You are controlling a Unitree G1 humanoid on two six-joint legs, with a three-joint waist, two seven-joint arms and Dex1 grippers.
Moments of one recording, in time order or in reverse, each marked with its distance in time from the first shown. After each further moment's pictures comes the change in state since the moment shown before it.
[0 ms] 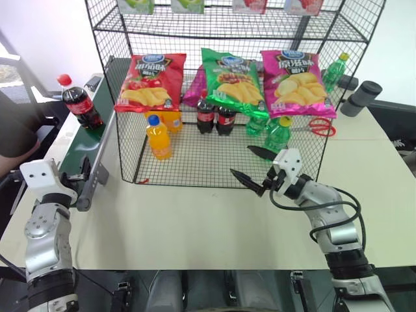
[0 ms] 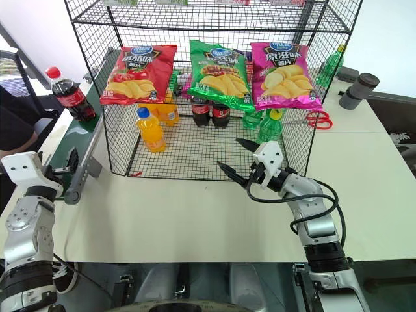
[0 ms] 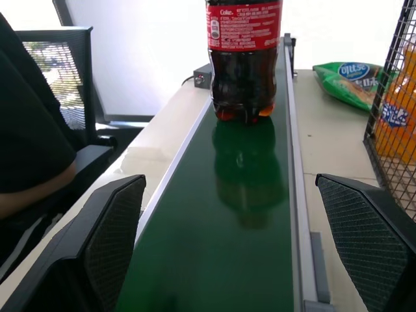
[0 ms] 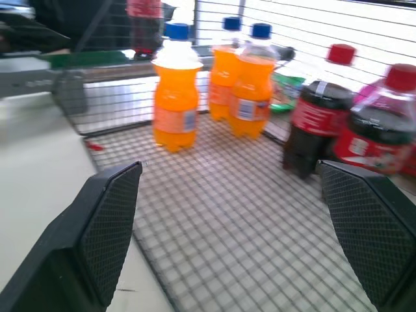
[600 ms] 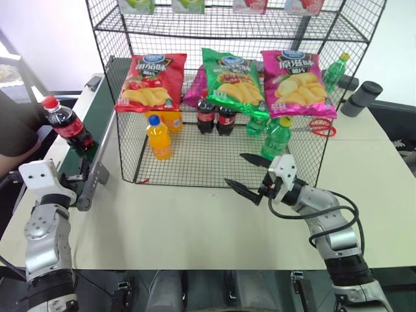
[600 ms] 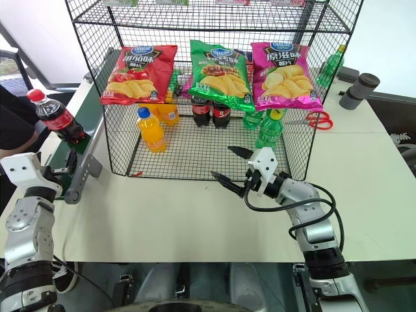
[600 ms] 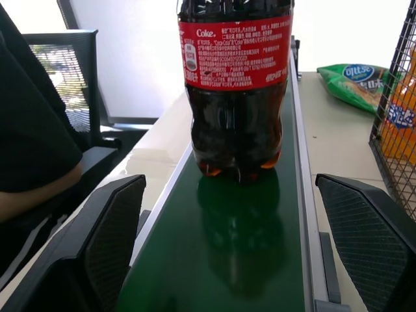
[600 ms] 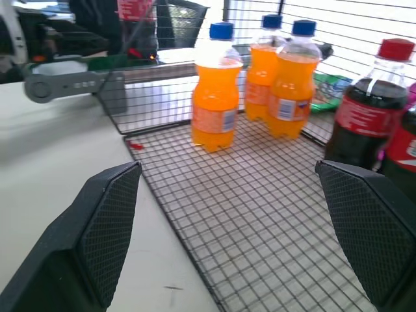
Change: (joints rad) left arm -0.002 0.001 0.000 0.026 -0.002 -0.028 0.000; right arm 0.043 0.000 0.031 -0.046 0.013 0.012 0.048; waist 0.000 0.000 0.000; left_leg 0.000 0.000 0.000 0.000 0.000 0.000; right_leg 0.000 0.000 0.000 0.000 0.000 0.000
